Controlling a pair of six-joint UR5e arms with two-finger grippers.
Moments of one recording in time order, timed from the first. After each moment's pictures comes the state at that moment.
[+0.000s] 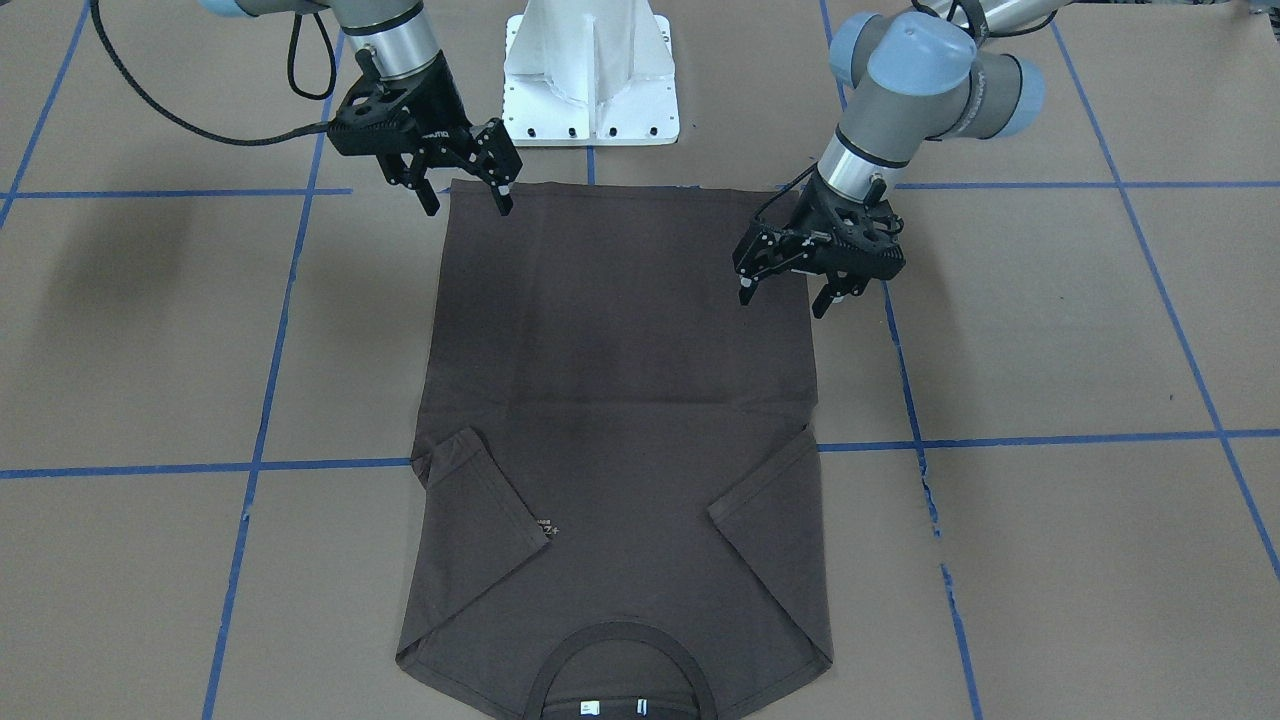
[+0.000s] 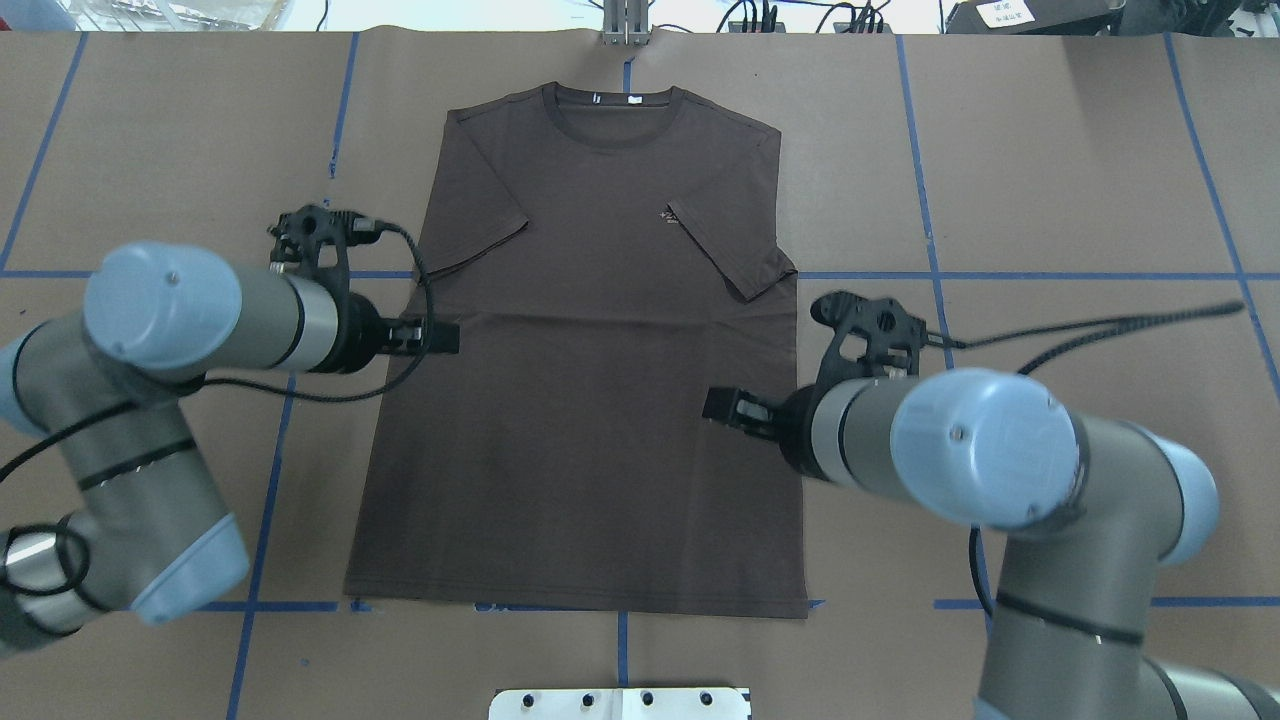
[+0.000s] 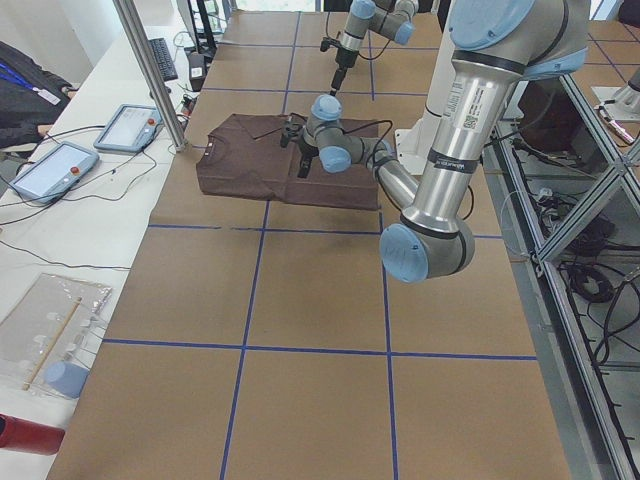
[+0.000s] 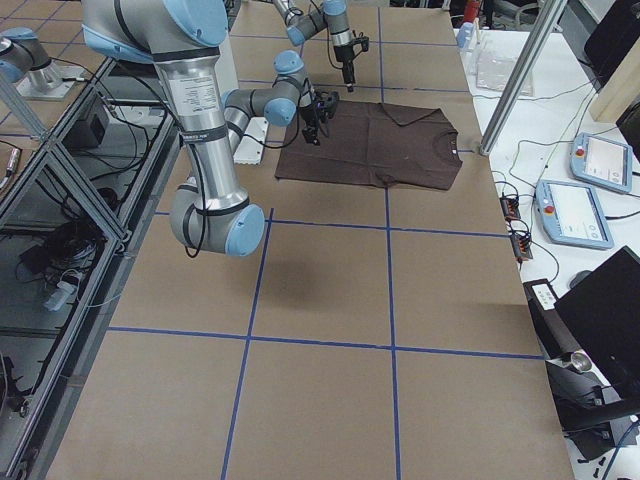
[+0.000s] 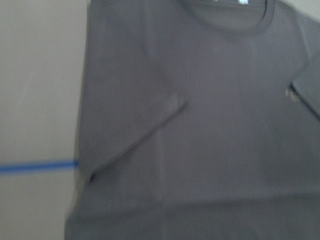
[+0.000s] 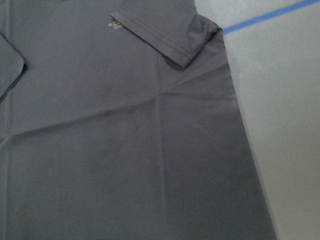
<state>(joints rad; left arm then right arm) -0.58 -1.85 -1.89 -2.04 -1.77 -1.20 0.33 -1.24 2.16 -1.50 1.54 1.65</state>
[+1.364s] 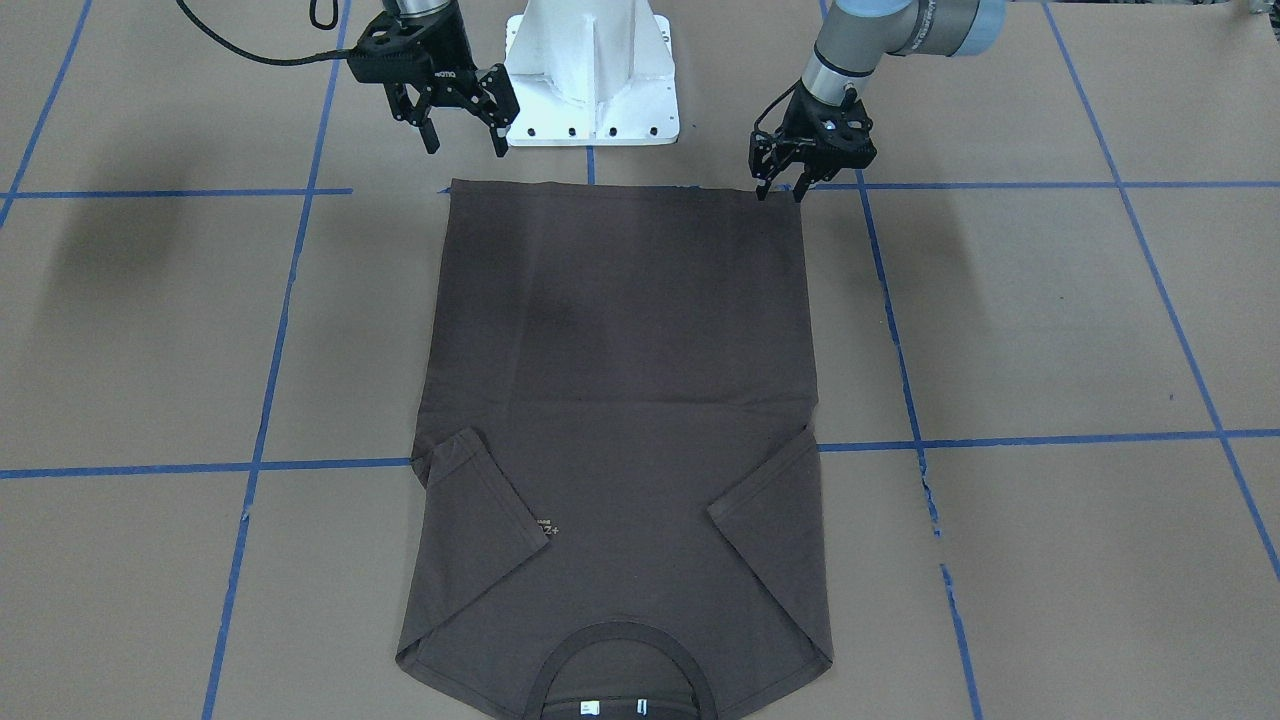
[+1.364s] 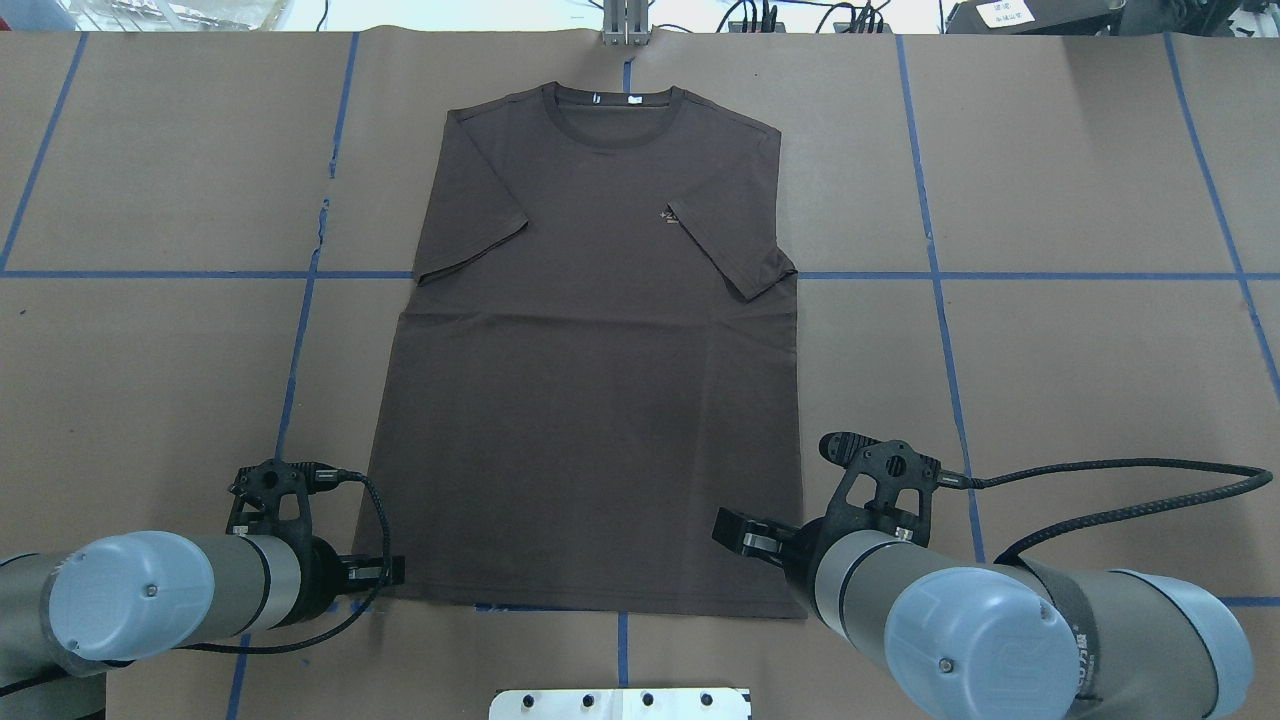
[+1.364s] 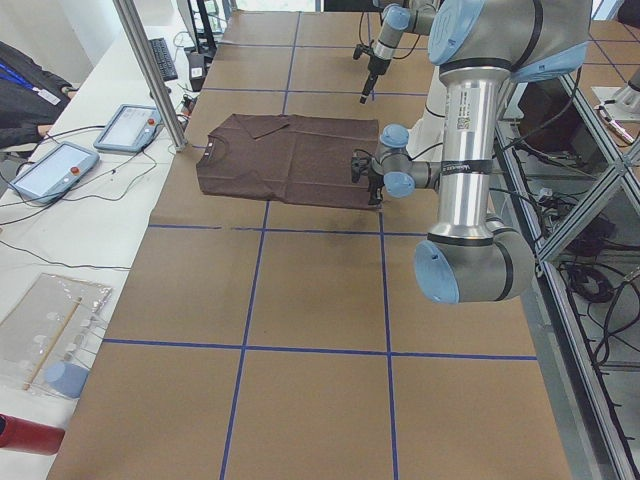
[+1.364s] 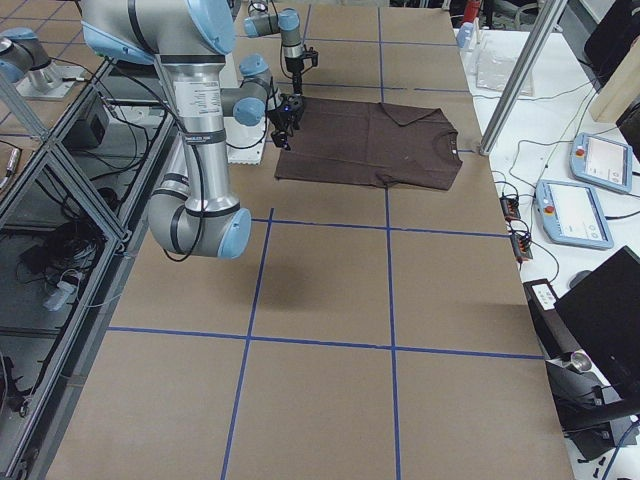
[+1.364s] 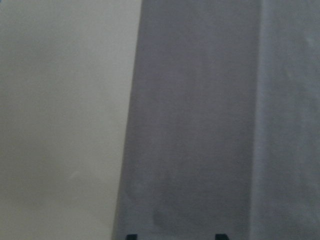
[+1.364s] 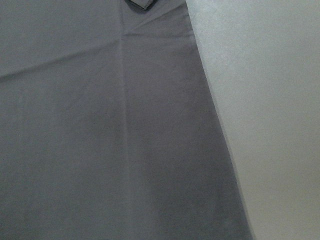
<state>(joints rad) -0.21 -1.58 -2.04 -2.03 -1.61 -1.49 0.13 -1.31 2.25 -1.58 1.37 1.76</state>
